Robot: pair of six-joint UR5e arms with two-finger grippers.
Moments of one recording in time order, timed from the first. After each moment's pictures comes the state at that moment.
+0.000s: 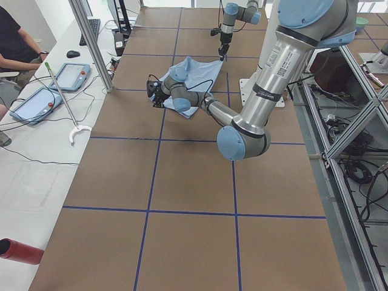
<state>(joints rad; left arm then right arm) -0.72 -2.07 -1.52 -2.30 -1.68 -1.48 0.18 -1.57 2.25 -1.26 1.67 1.94</state>
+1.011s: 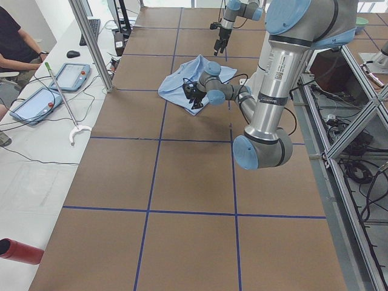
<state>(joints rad) -0.44 -1.91 -1.86 -1.91 -1.56 -1.73 0.30 -1.54 2.23 -1.24 1.53 1.96</state>
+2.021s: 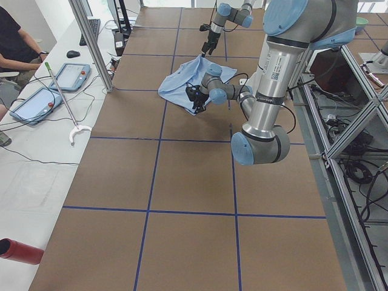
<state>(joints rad) -0.41 -1.96 -1.79 -1.86 -1.54 -1.73 0.37 -1.48 2.12 -1.24 1.54 1.94</state>
